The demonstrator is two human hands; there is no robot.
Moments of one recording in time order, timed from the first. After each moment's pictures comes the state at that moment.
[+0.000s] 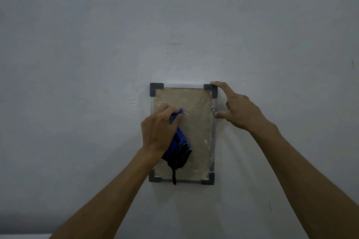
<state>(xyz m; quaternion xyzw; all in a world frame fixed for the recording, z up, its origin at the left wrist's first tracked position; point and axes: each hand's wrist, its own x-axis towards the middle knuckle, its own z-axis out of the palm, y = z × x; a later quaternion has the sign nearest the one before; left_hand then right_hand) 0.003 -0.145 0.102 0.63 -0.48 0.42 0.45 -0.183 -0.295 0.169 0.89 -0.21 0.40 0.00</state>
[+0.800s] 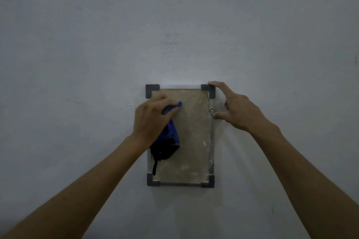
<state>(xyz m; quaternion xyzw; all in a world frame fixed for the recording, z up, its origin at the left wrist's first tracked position) 0.022 -0.139 0.137 0.57 -0.58 0.44 0.39 -0.181 -0.303 0.168 0.89 -0.19 0.41 0.00</state>
